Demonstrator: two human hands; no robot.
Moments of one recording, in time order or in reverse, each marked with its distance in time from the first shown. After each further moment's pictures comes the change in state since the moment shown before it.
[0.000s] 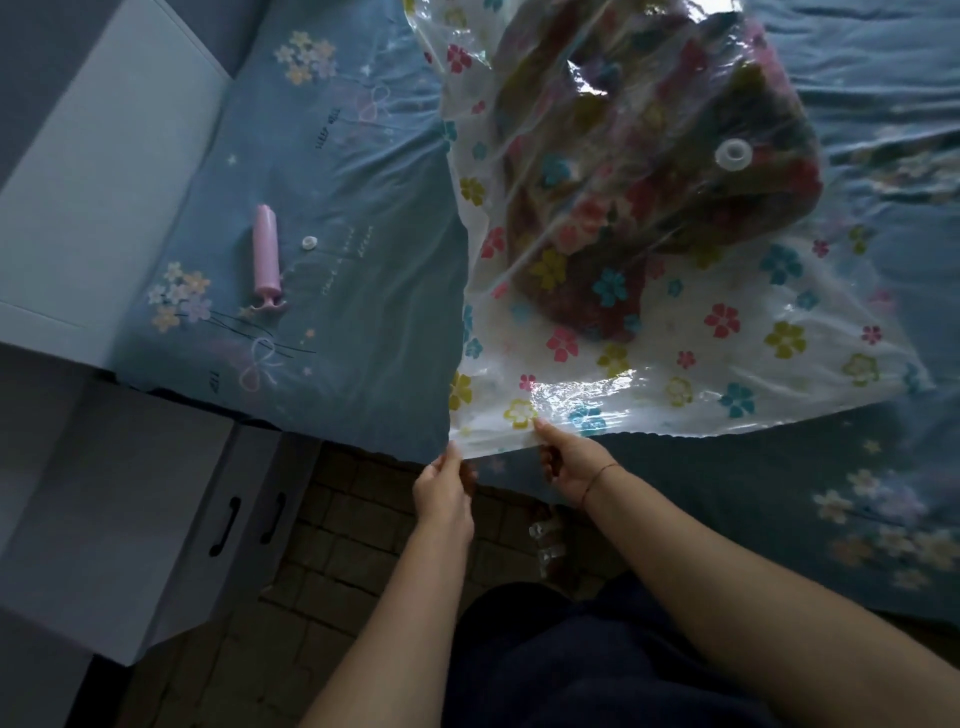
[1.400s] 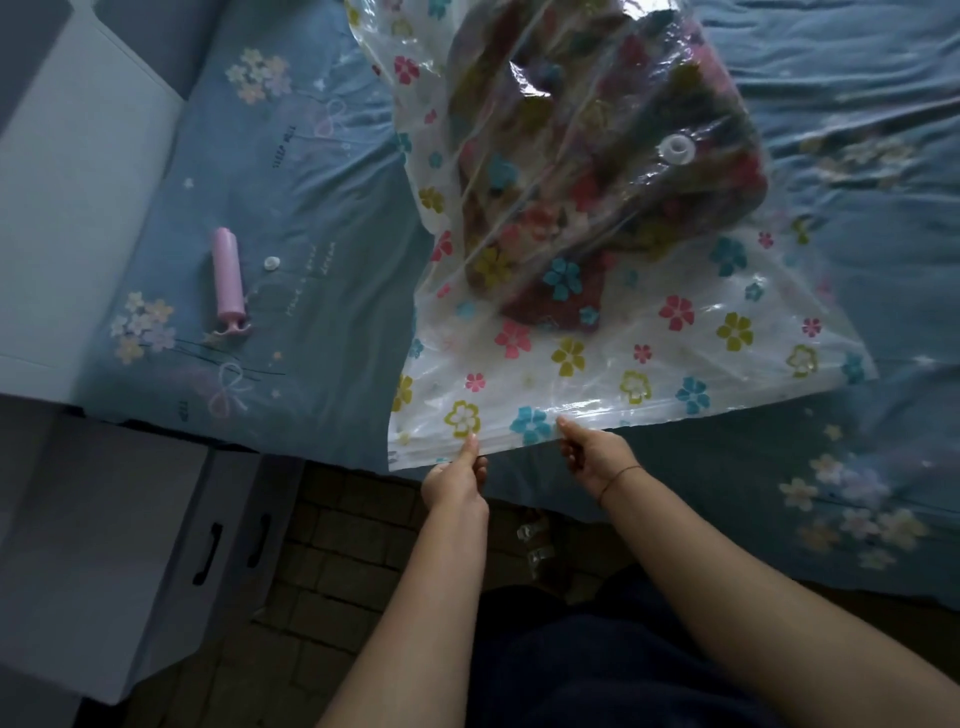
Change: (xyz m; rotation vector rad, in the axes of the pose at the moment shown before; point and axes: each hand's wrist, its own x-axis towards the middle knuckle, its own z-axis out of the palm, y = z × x) left_hand -0.004 -0.016 0.057 0.051 0.093 -0.092; right_hand -0.007 -0.039 -0.051 -0.030 0.143 -0.170
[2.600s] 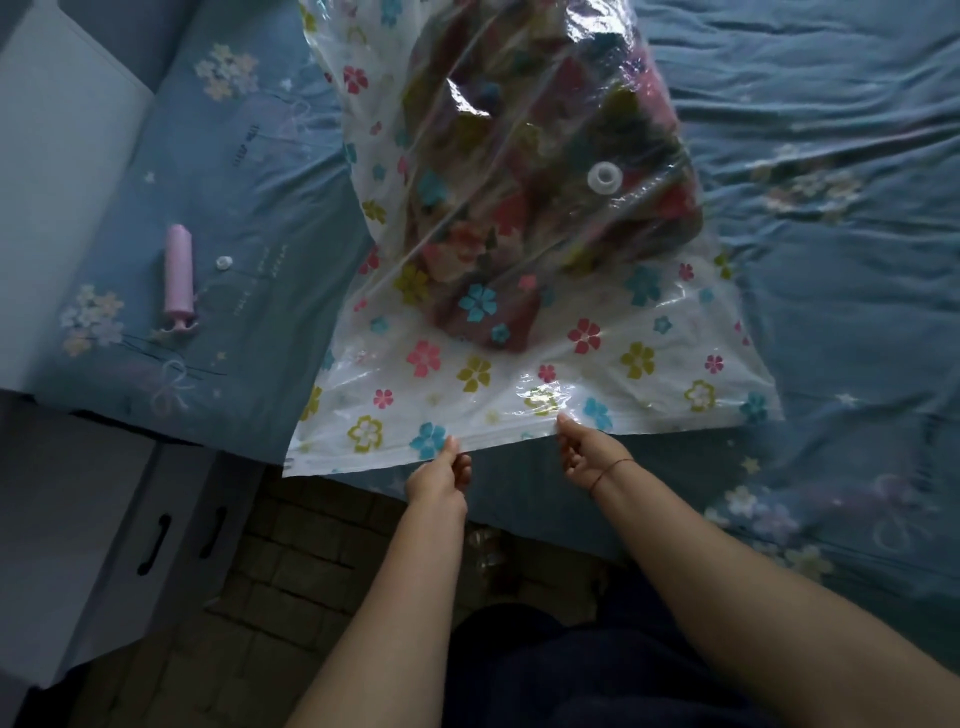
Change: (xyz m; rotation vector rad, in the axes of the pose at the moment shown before) left_hand -0.035 -0.045 0.082 -0.043 0.013 -0.063; right_hand 0.021 -0.082 -0.086 0.121 0.010 0.150
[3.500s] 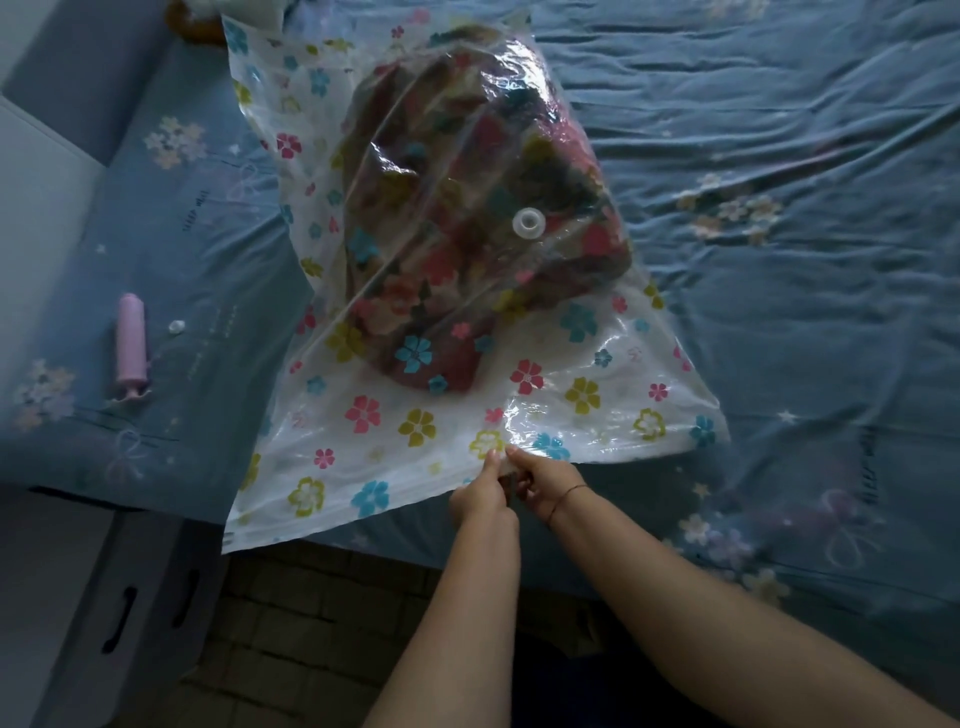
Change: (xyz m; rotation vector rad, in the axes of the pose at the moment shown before) left_hand -0.066 -0.055 0.106 0.154 0.052 0.049; right_hand -0.004 -0.029 -0.007 -0.012 -0.069 0.013
